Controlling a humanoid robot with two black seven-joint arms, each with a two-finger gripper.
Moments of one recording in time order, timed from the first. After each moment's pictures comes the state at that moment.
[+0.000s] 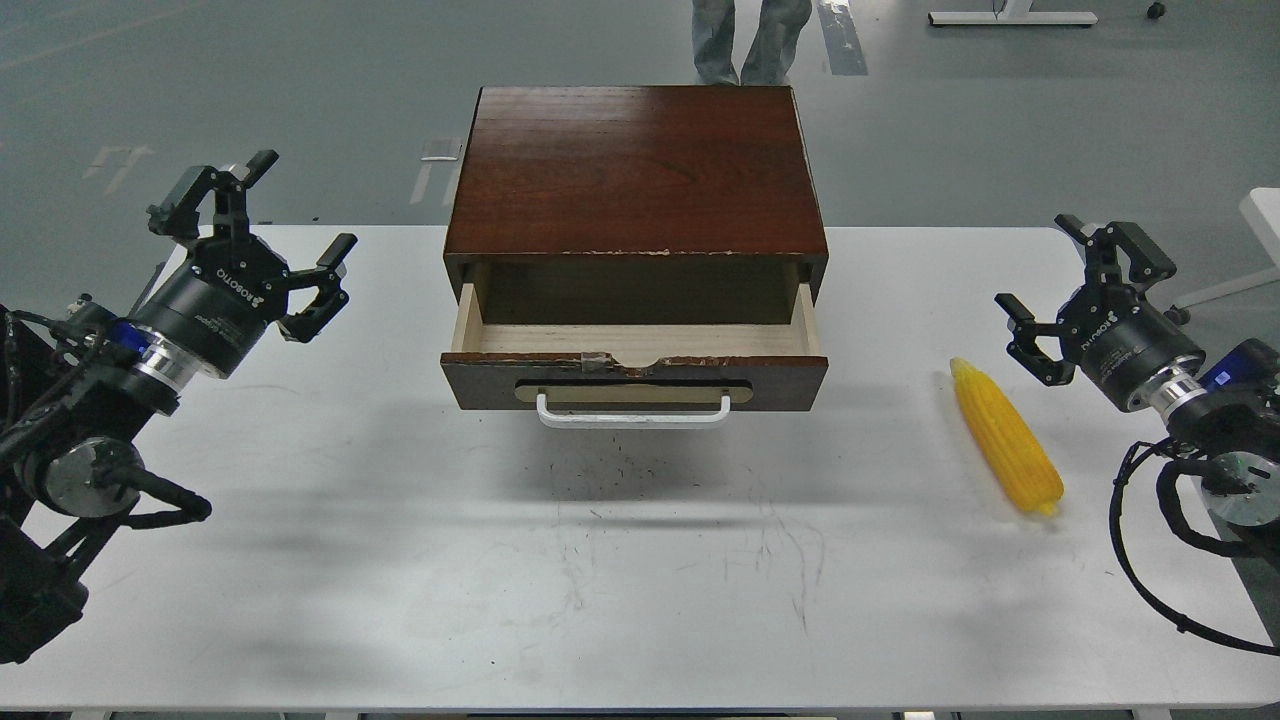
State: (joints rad) left arm -0.40 0.57 -0.98 -1.08 0.26 -0.49 -0.37; right arm 0.66 -0.64 0.35 0.76 0.03 0.49 0.49
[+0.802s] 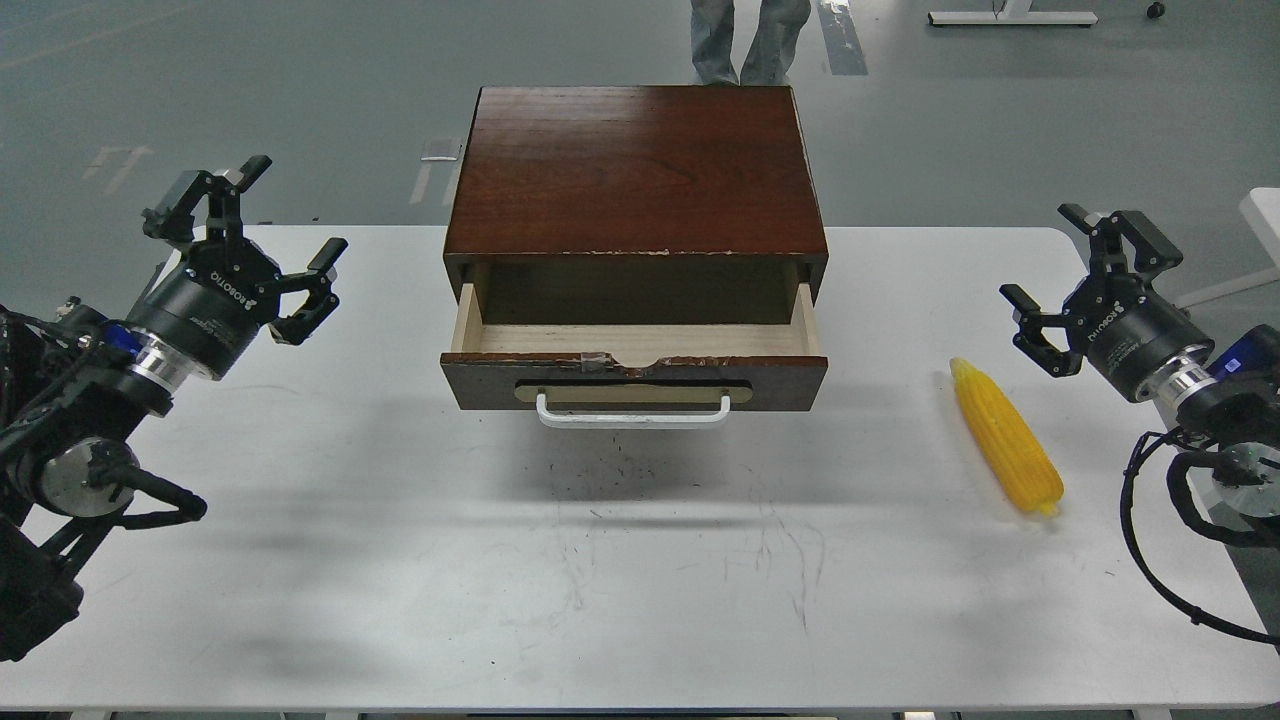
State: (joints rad) left arm -0.41 0.57 -0.97 -1.04 0.28 -0.49 -0.38; right arm 0.70 -0.71 0.35 0.80 -0.06 0.49 0.49
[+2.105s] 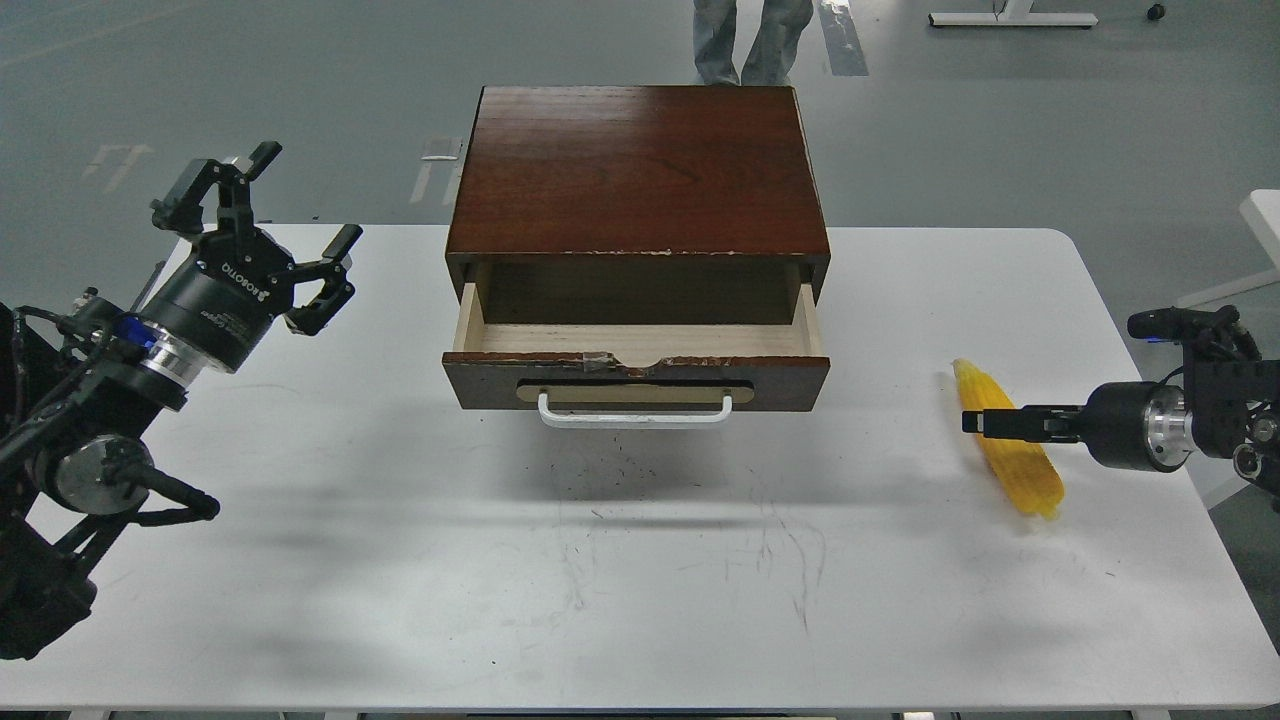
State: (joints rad) left arm -0.41 0.56 -0.97 -1.08 0.28 -0.49 -0.40; right arm 0.91 -0.75 -0.06 0.83 -1.33 0.32 0.49
